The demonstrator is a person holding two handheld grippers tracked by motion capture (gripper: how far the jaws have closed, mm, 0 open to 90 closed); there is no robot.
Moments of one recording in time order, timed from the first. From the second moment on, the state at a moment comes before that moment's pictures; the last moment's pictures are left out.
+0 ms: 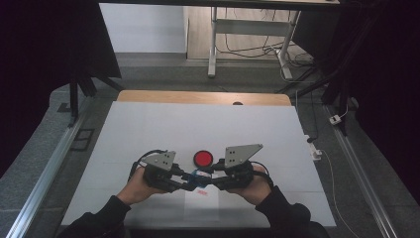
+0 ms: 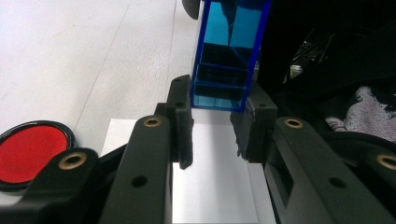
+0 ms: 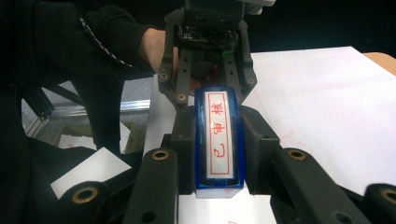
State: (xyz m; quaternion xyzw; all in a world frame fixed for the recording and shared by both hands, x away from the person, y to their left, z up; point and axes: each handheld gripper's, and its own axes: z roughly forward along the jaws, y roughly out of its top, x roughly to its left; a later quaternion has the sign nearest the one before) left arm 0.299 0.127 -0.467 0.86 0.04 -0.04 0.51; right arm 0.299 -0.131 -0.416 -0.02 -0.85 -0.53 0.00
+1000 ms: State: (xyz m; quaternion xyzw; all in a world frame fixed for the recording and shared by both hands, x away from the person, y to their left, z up) left arm 0.296 0.128 -0.466 0.86 0.07 -0.01 0.51; right arm 0.299 -0.132 -0.417 -0.02 -0.85 -0.53 -0.01
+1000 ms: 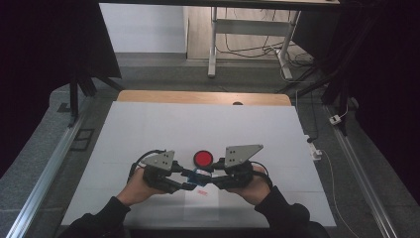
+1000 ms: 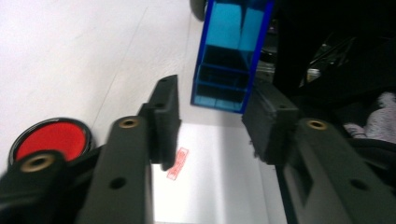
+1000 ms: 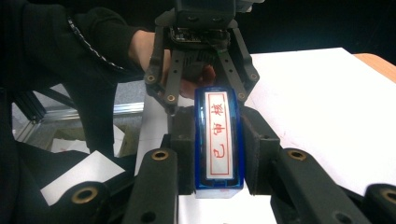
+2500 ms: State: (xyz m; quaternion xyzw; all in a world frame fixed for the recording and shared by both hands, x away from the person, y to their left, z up) left arm 0.258 0.182 -0.471 0.85 0.30 0.05 0.43; right arm 0.297 -0.139 -0.413 -0.08 -0.86 -0.51 -0.05
